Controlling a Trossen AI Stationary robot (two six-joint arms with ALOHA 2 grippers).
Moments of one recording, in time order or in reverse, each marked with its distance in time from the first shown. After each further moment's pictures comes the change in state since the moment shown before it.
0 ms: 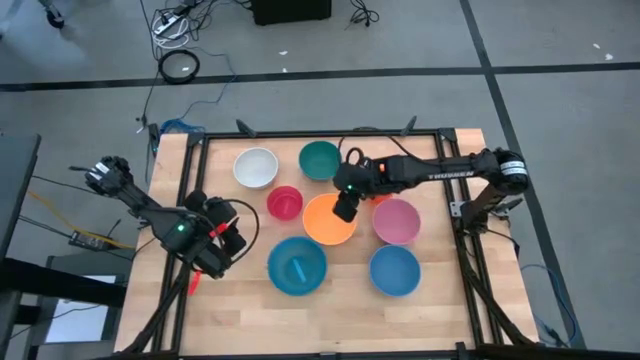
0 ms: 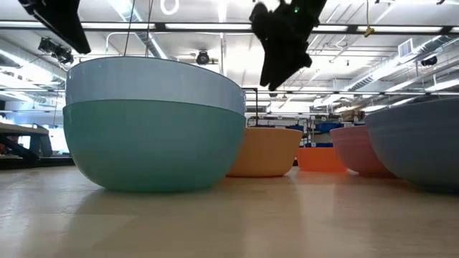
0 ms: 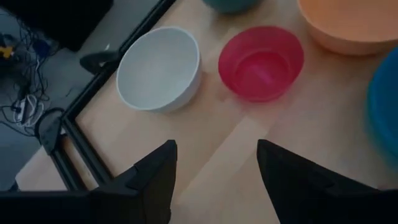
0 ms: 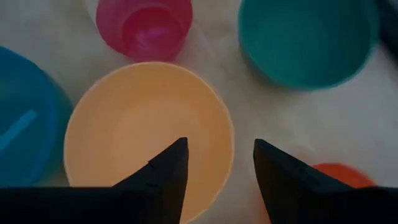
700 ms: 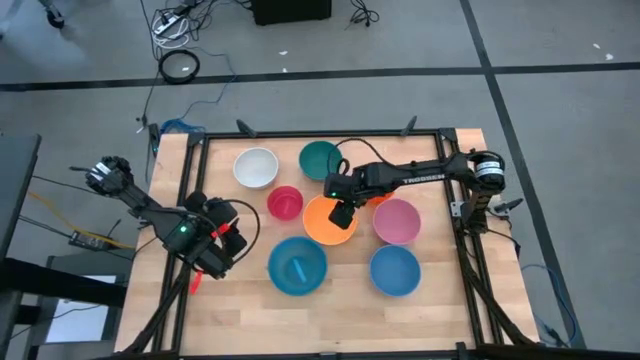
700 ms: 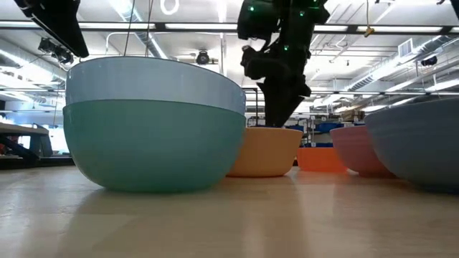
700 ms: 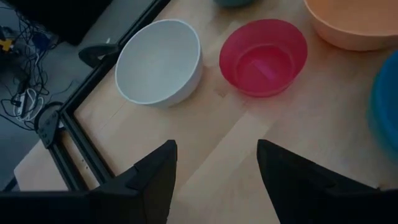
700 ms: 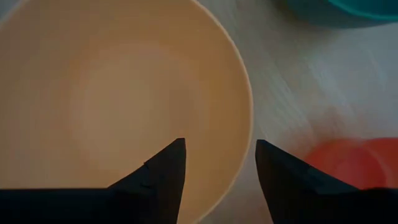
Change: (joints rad) left arm 0.000 0.001 -0.011 0.002 0.014 -0.016; right arm -0.027 0.171 0.000 -0.047 -0.066 0.025
